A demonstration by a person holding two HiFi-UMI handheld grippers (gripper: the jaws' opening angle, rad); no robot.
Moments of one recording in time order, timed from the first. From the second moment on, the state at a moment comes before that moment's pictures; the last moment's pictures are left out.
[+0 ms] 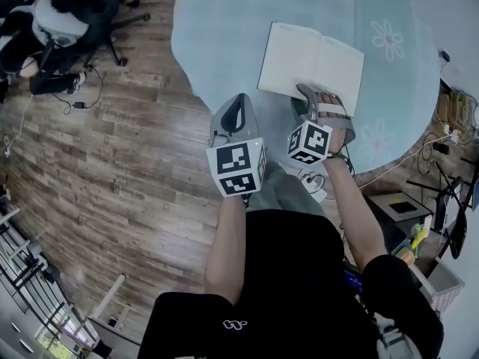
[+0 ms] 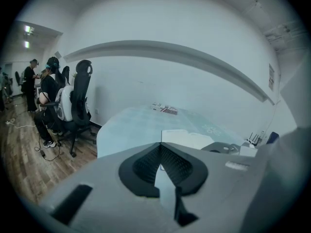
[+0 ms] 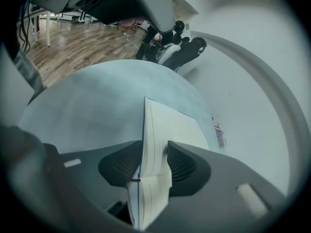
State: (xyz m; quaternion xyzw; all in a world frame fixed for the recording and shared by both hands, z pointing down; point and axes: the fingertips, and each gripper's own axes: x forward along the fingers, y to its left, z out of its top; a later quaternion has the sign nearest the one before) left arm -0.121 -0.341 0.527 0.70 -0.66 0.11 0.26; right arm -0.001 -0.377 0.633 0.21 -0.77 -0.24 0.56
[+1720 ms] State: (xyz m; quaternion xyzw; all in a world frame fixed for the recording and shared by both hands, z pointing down) left arm -0.001 -0.340 0.474 0.77 -0.59 0.12 0.19; right arm 0.186 -0.345 0.563 0.56 -0.77 0.29 0.10
